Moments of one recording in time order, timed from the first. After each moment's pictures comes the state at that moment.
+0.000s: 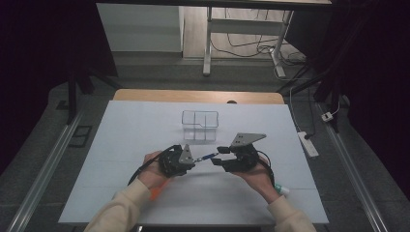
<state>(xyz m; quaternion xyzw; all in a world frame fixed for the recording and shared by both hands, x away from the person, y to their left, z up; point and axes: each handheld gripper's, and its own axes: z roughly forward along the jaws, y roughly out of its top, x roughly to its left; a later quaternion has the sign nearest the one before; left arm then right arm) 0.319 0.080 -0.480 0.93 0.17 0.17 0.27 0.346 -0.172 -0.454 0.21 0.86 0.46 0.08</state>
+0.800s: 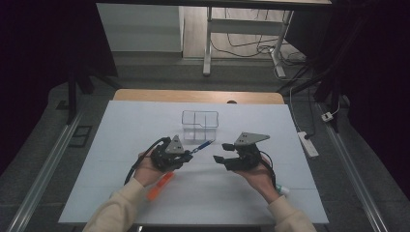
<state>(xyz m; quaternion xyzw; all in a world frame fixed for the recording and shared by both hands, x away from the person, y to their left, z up) 0.323 0.100 -0.468 0.89 0.23 0.15 0.36 0.350 -0.179 -0.461 0.24 0.84 0.47 0.10</state>
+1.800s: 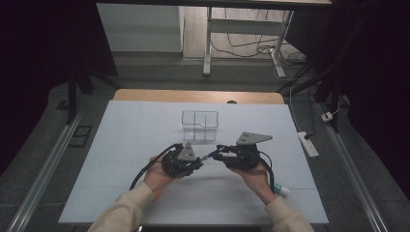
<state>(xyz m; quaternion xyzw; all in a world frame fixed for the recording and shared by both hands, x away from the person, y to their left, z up) 0.315 0.068 -0.477 0.91 0.19 0.14 0.35 0.348 -0.178 -0.461 0.25 0.81 0.52 0.07</state>
